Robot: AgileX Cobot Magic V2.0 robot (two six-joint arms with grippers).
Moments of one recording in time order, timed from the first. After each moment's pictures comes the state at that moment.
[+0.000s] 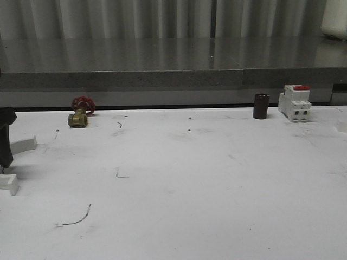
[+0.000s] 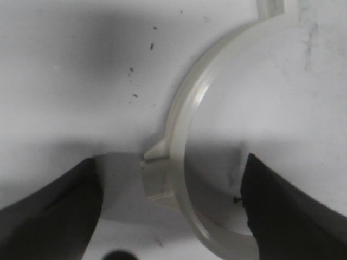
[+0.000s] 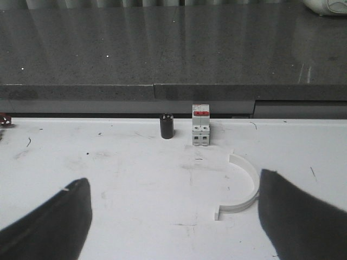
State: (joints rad) left arm 0.06 1.88 -1.12 -0.31 0.73 0.21; right arm -0.04 0.31 -0.59 0.19 0.59 -0.09
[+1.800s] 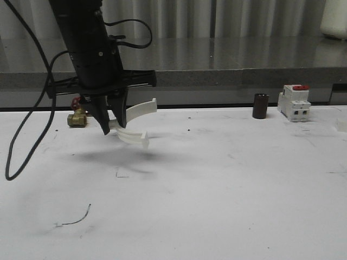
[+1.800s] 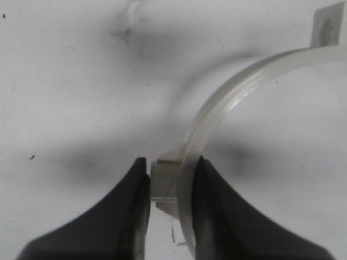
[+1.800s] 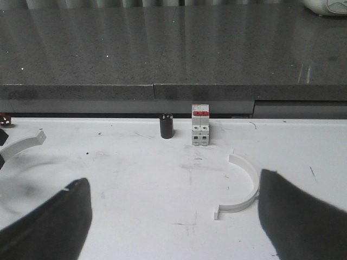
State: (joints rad) left arm -0.45 2.06 -1.64 -0.06 0.94 -0.42; right arm -0.04 0.31 -0.59 0.19 0.59 -0.09
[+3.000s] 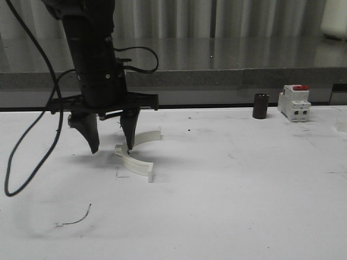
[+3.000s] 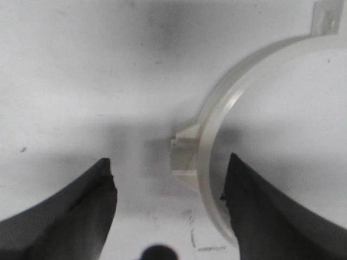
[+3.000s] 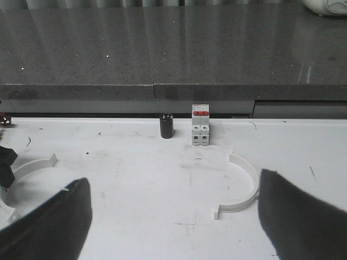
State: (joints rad) left arm -0.48 2.11 -1.65 0.01 0.98 -0.42; right arm -0.04 0.31 -0.59 0.19 0.59 -0.09
